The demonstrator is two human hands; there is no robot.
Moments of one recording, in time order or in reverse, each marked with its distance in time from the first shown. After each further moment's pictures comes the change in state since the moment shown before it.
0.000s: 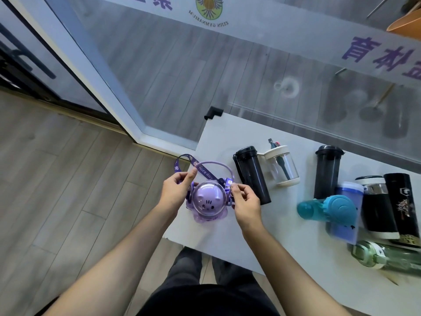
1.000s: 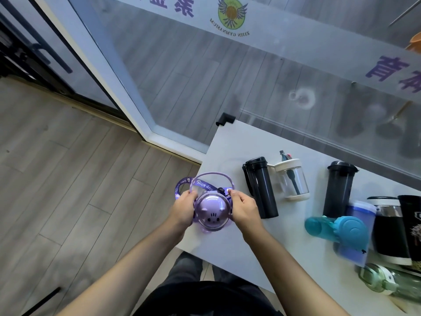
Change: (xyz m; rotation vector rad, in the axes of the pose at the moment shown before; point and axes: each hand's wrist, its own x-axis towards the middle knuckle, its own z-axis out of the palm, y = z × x) left_hand -0.029 0.009 -0.001 -0.005 0.006 -0.201; right_hand 0.015 -0.019 0.022 -0.295 -0.131 0.059
